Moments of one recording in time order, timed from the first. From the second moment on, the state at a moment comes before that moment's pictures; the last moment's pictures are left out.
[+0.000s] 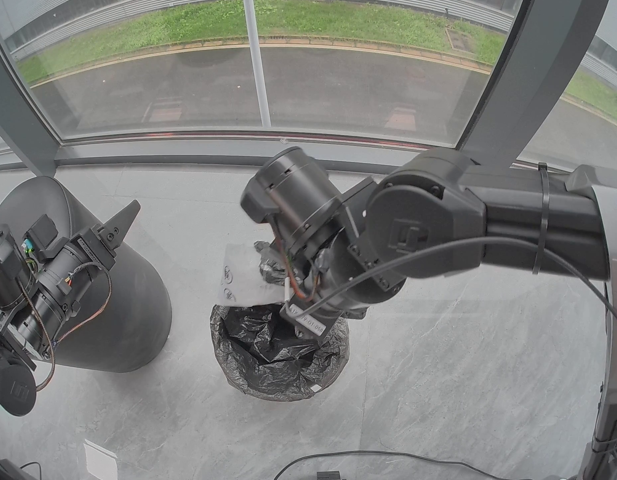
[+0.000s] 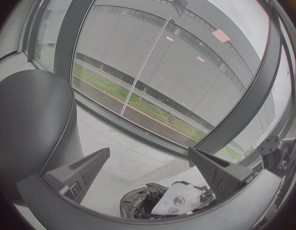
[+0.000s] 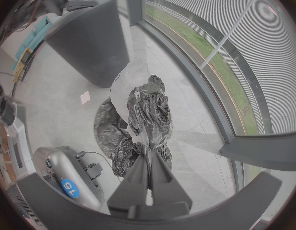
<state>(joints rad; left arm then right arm) -0.15 1.53 -0.38 -1.23 -0.05 -0.44 0.93 2.20 -2.00 0.74 -0.47 -0.24</state>
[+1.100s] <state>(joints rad) -0.16 1.53 -0.38 -1.23 -0.05 -0.44 0.89 2.41 -2.00 0.75 -0.47 -0.23</state>
